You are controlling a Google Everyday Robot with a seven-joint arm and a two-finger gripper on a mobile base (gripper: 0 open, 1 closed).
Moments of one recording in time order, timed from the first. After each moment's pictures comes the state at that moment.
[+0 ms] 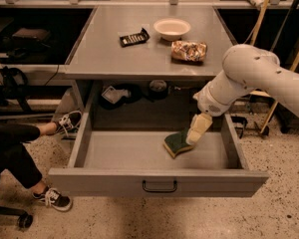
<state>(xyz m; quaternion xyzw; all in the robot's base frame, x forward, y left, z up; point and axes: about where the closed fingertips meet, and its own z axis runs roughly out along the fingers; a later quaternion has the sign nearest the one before) 0.612 -0.148 0.713 -0.60 0.77 0.09 0.20</state>
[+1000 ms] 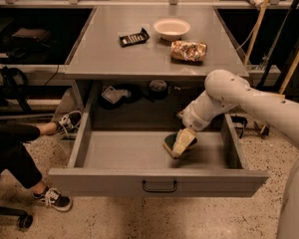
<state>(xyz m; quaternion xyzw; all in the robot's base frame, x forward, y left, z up) 0.622 -0.108 0.622 -0.61 0.75 0.17 0.18</state>
